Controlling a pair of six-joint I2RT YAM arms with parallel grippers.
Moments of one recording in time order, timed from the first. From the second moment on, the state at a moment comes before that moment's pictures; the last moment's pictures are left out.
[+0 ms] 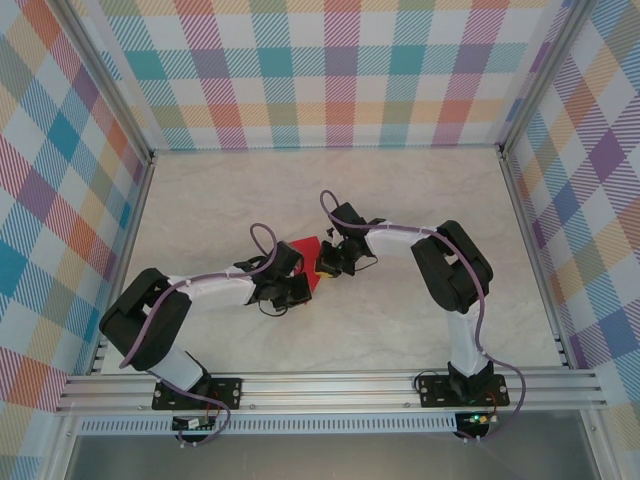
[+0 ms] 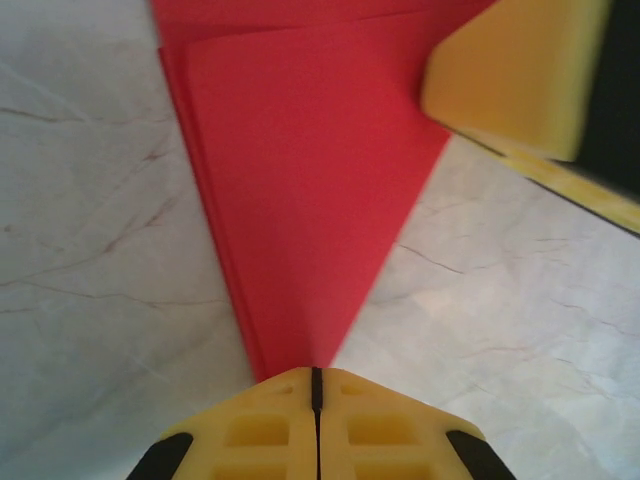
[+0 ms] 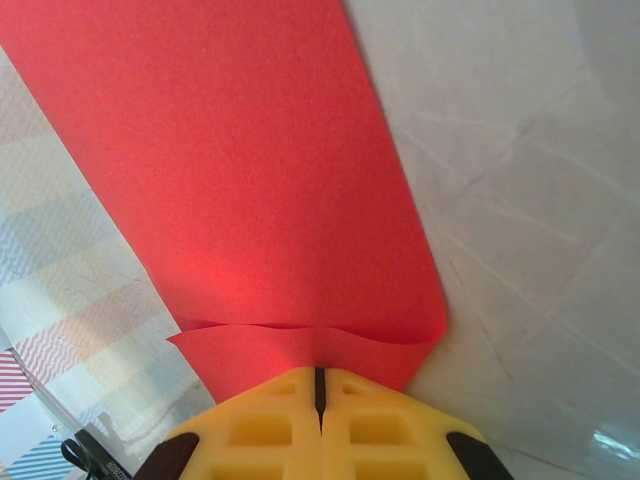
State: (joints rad) left arm -0.70 1.57 0.74 -0.24 0.20 -0.94; right arm 0.65 2.03 1.26 -0.38 -0.52 0.83
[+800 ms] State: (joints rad) left arm -0.70 1.58 0.73 -0.24 0.19 -0.95; right arm 0.73 1.95 1.12 -0.21 -0.54 0.83
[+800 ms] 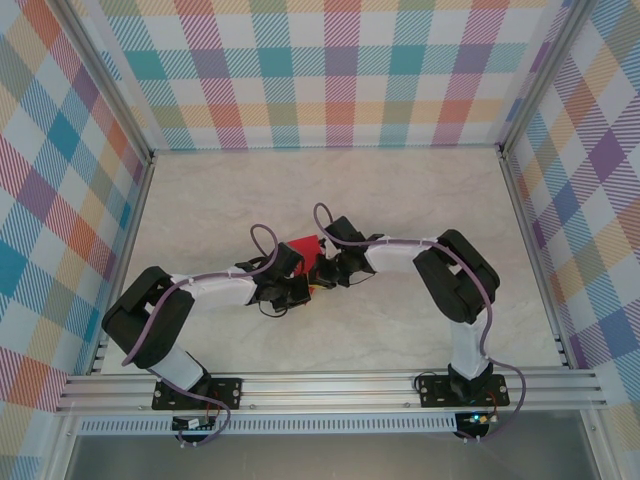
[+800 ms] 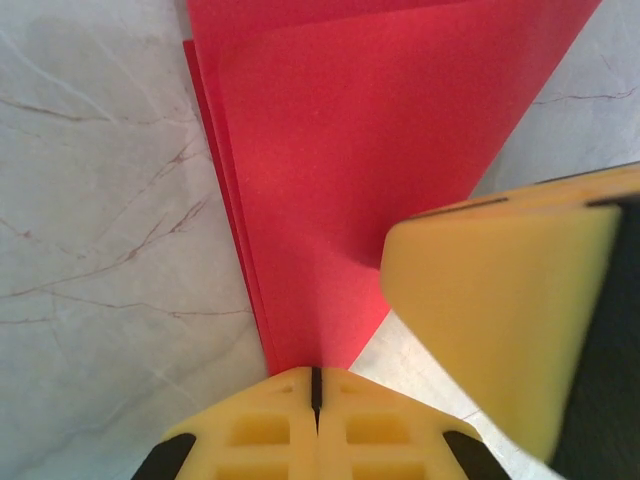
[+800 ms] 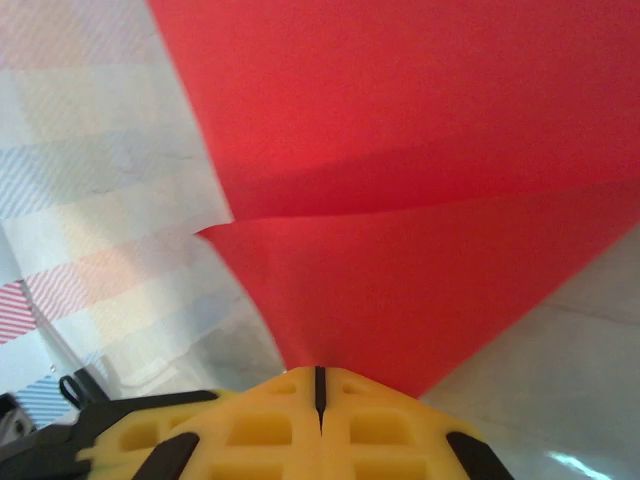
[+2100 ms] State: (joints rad) left arm -0.68 1.47 0.77 -0.29 0.14 -0.93; right arm 0.53 1.86 1.12 -0.26 -0.54 0.72
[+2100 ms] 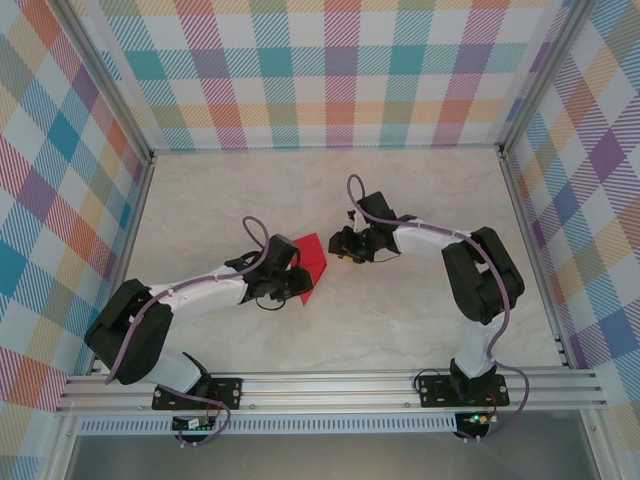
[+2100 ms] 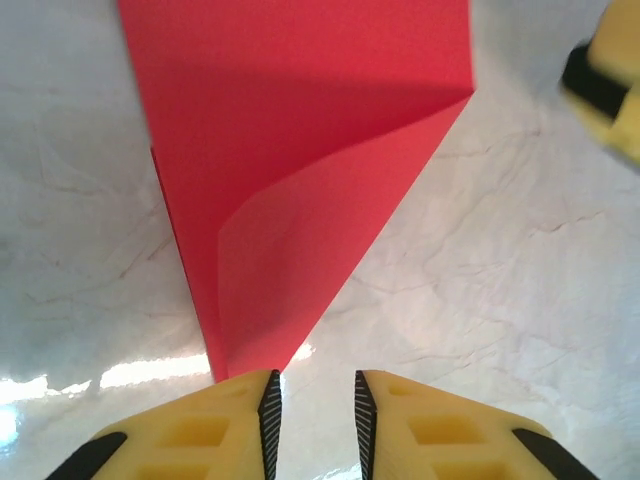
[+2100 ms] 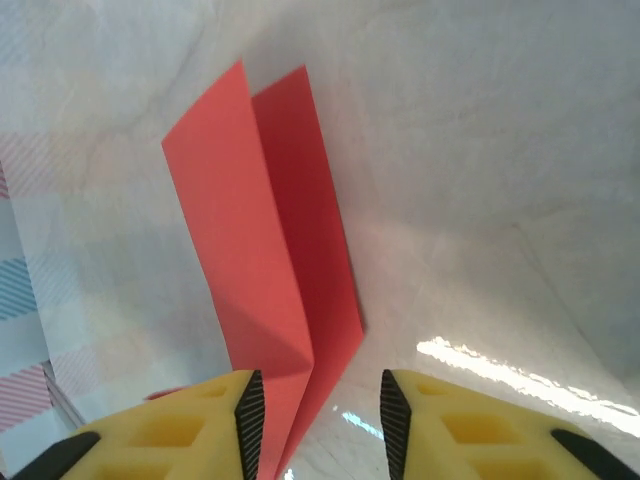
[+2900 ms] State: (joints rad) left arm -0.57 1.51 0.77 -0.27 0.11 -0.94; right arm 0.60 1.99 1.19 -0.22 -0.75 0.70
